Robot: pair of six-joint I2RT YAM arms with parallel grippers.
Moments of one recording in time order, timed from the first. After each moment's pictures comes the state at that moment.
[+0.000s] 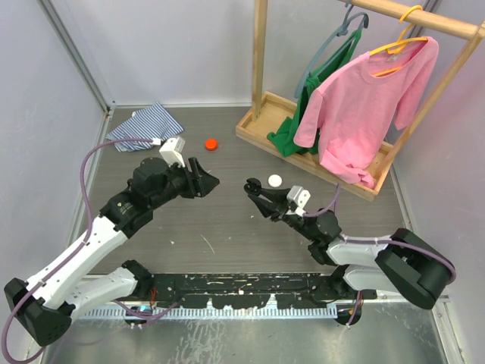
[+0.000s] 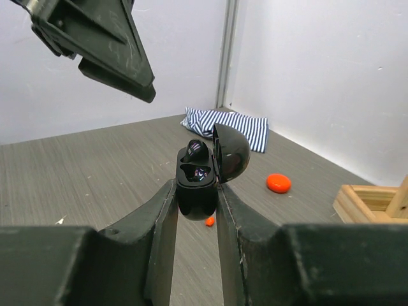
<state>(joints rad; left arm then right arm) -0.65 0.91 0.89 -0.30 0.10 -0.63 0.79 1.22 0.16 1.44 -0.20 -0.02</state>
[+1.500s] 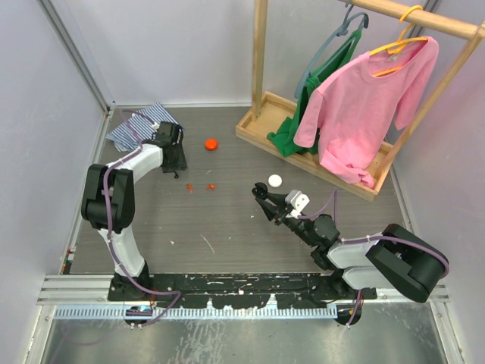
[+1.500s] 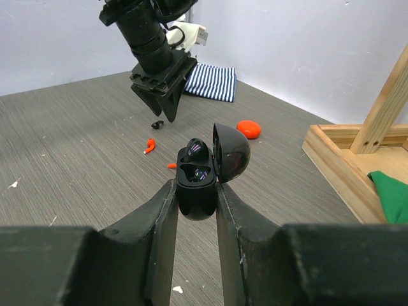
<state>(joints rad) -0.21 1.85 1.27 -0.42 -0.16 -0.41 0.79 1.26 0.07 1.44 -0.06 -0.08</state>
